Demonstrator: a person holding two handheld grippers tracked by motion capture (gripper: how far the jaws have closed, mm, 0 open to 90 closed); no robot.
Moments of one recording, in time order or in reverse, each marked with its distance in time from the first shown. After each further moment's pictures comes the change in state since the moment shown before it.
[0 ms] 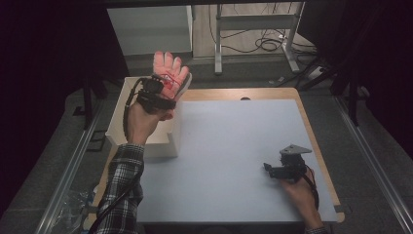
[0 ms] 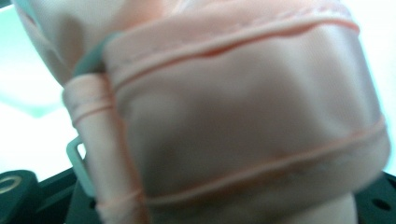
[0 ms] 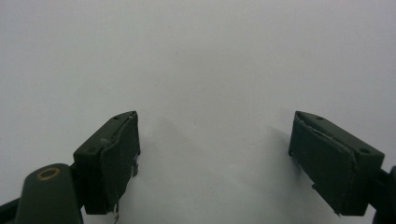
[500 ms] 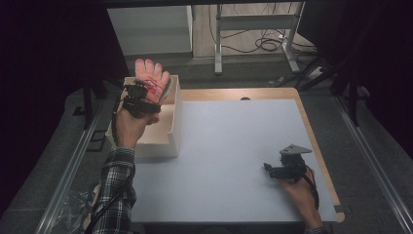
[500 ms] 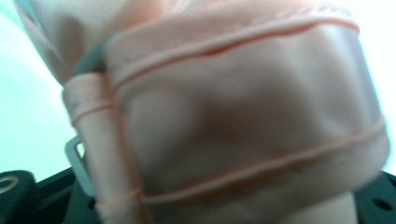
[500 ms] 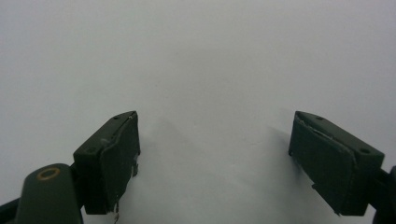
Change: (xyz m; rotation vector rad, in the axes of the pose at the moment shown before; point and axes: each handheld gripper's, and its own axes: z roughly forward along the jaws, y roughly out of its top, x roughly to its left) left arm 0.039 -0.030 0.016 0.032 0.064 -0.107; right arm 0.000 0.000 0.000 0.000 -0.001 0.000
